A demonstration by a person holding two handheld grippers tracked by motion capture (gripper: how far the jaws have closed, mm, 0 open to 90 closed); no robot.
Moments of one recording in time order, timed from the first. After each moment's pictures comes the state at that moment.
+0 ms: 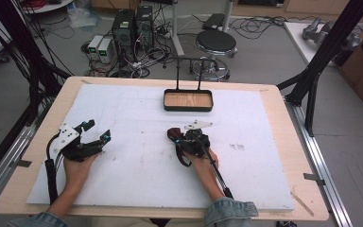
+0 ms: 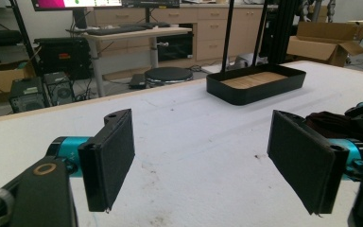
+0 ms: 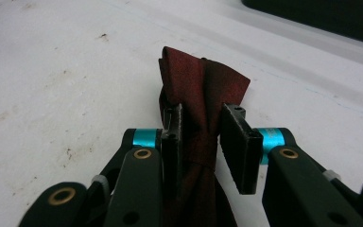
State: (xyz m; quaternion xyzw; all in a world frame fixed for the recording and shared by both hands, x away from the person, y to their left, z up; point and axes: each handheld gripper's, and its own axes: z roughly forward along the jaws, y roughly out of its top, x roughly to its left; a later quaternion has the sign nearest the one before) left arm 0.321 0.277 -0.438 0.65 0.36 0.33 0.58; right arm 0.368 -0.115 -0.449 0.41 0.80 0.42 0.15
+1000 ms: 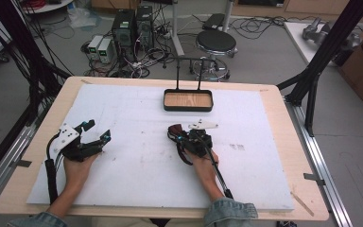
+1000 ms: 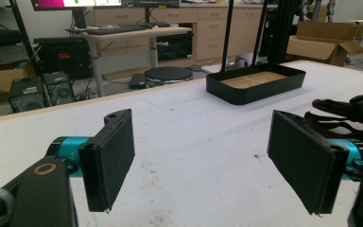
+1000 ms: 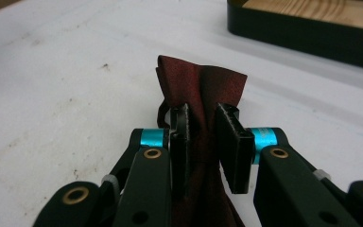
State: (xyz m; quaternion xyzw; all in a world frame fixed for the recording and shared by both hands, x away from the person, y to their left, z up) left arm 0.321 0.277 -0.438 0.65 0.36 0.33 0.58; right arm 0.363 -0.122 -0.442 0.42 0.76 0.46 0.17
